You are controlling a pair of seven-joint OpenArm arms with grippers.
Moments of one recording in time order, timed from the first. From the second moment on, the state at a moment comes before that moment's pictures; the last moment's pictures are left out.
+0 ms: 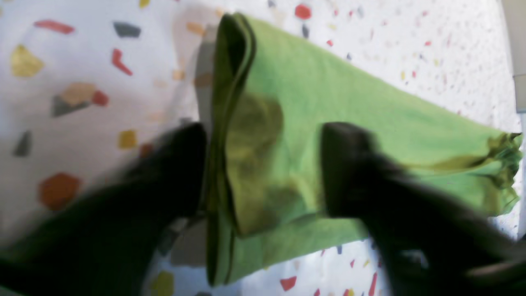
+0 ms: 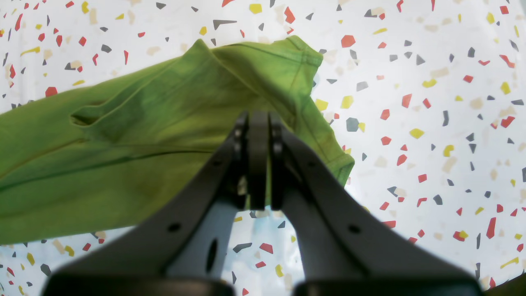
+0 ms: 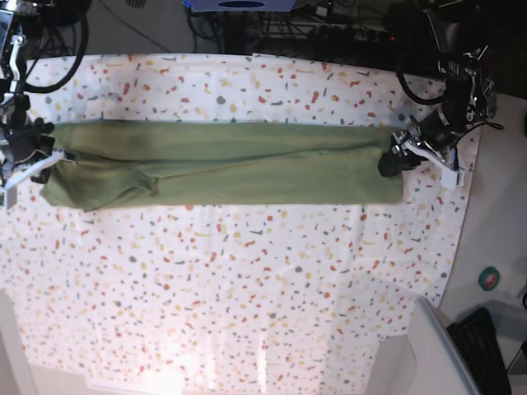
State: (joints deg) left arm 3.2 -17.0 -23.9 54.1 -37.7 -37.6 34.3; right arm -15.5 10.6 22.7 99.5 18.6 7.5 -47.2
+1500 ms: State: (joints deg) left arm 3.7 -14.4 17.0 85.9 -36.4 -10.7 37.2; right arm -15.2 6.7 25.3 99.5 18.5 7.5 -47.4
